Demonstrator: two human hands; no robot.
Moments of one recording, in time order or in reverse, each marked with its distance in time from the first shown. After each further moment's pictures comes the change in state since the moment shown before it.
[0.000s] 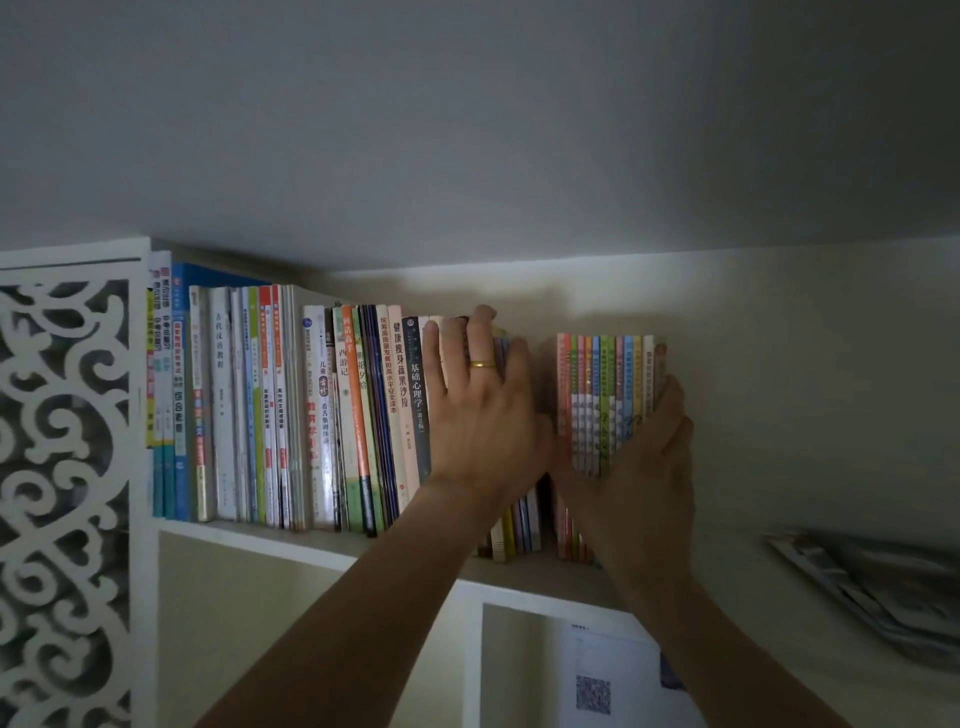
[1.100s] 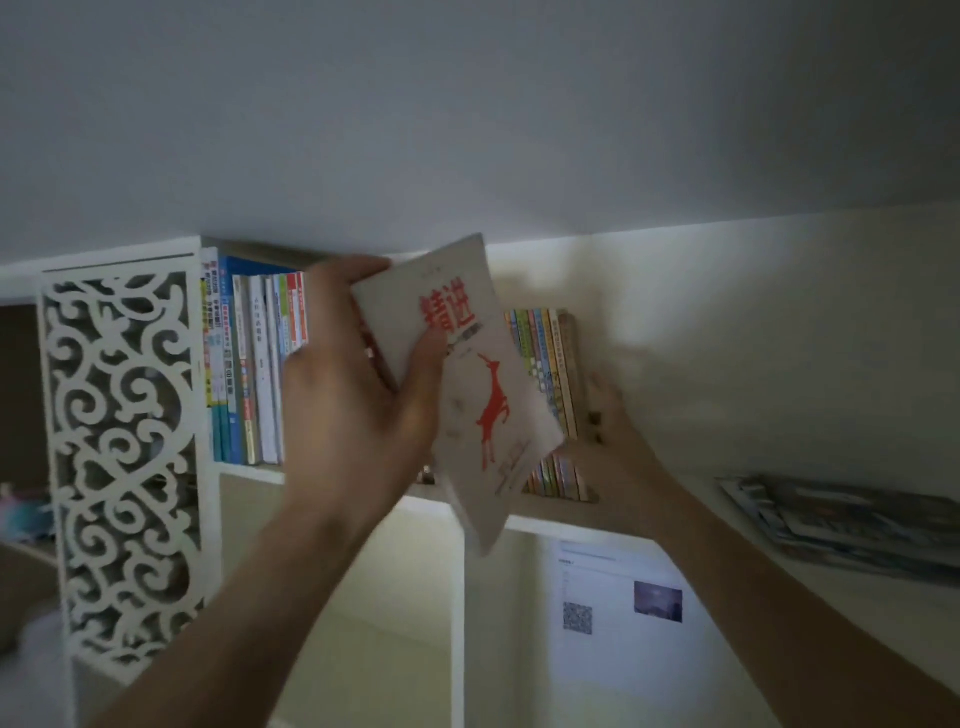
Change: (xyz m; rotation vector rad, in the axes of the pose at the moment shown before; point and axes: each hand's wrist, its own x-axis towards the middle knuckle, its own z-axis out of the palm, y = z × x) left_hand -0.065 0.015 -0.156 -0.606 0.313 -0.211; right_hand 0.010 0.020 -0.048 0.533 -0.705 0.297
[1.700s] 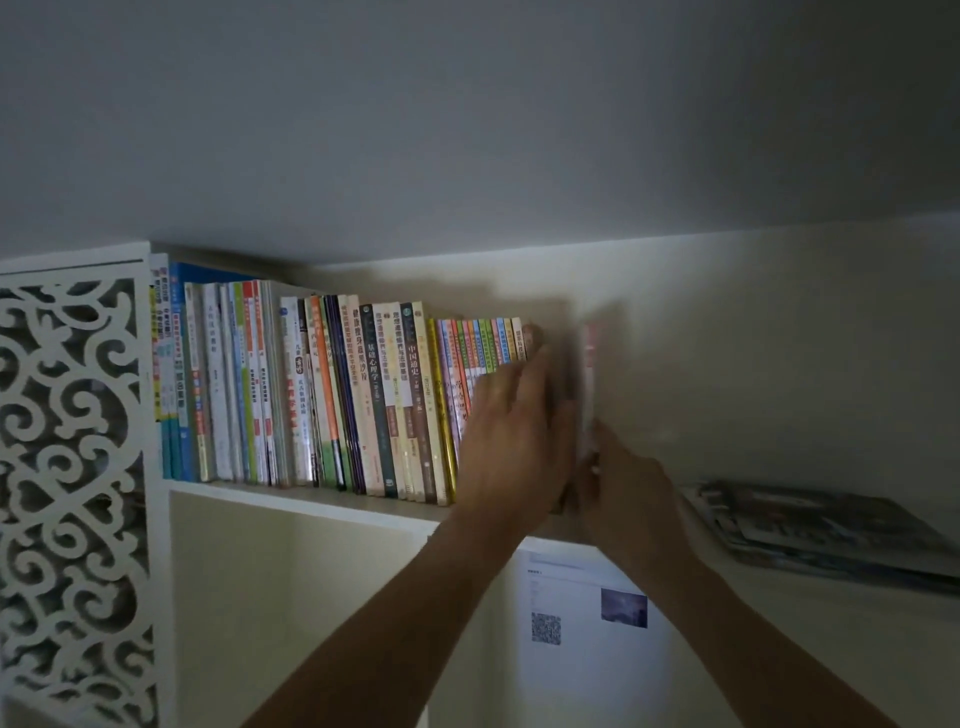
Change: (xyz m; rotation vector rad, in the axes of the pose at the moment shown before) left_hand -0.043 -0.024 0.152 0.086 -0.330 0.163; right_hand -0.041 0.017 -0.029 -0.697 0.235 -0.210
